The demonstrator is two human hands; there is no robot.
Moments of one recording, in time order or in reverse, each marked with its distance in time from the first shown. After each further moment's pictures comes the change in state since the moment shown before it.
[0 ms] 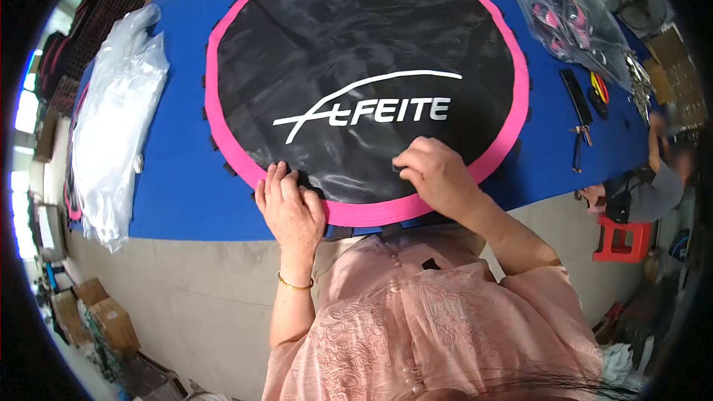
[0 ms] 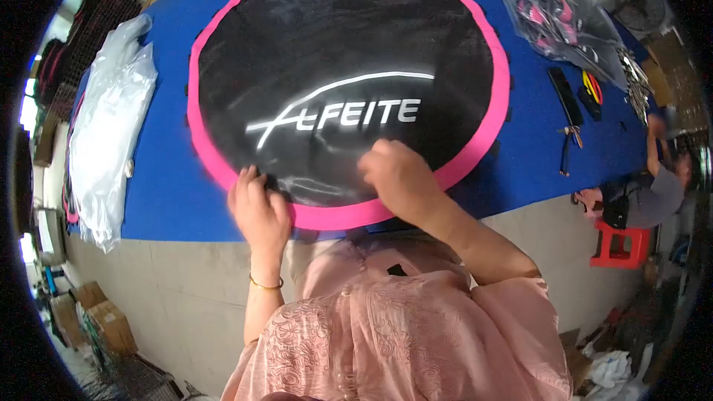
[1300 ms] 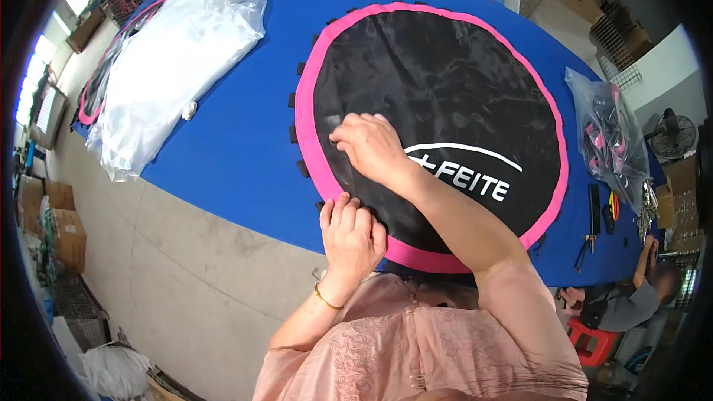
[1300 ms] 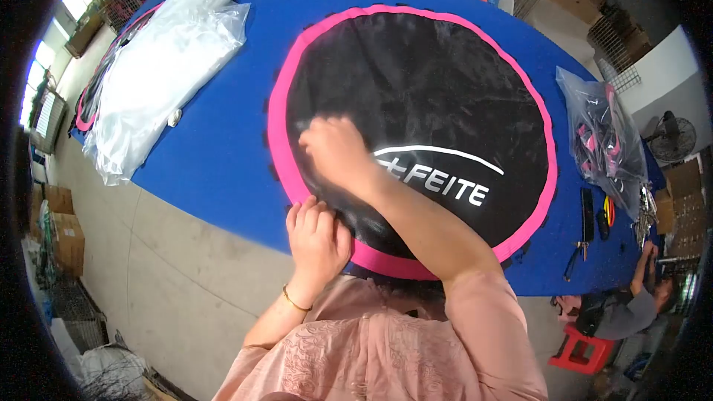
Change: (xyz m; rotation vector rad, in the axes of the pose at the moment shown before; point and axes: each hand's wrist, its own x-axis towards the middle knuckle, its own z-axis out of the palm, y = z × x) left_hand -0.006 0.002 0.000 -0.108 0.155 -0.069; right_hand 0.213 -0.085 0.129 -0.048 0.023 -0.538
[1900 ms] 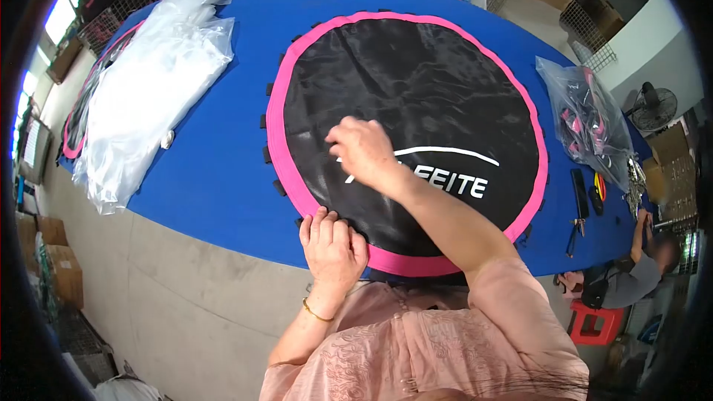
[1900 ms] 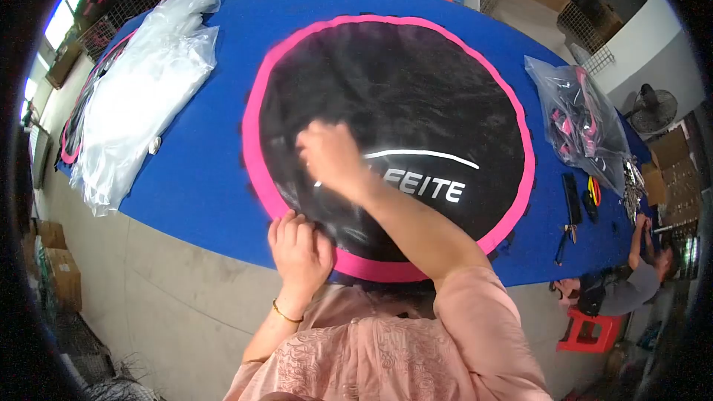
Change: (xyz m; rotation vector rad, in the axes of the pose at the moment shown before) left_hand 0.000 0.000 -0.001 0.001 -0.003 0.003; right_hand -0.014 0.025 -0.015 -0.051 0.035 0.140
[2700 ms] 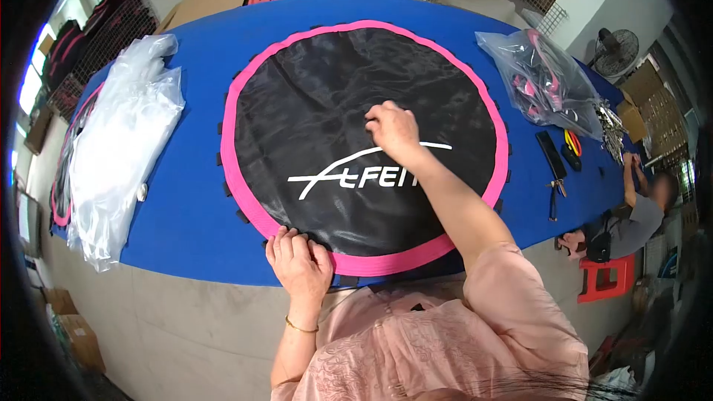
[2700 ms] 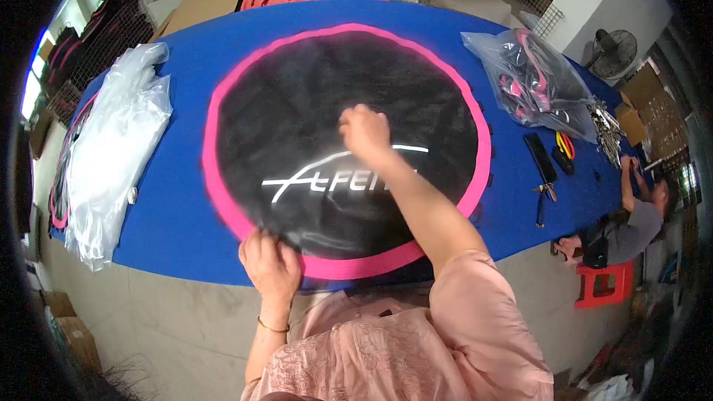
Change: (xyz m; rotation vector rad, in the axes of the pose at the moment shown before) left_hand 0.000 -0.001 0.000 0.016 0.026 0.036; right_hand -0.064 0.125 -0.068 -0.247 0.163 0.468
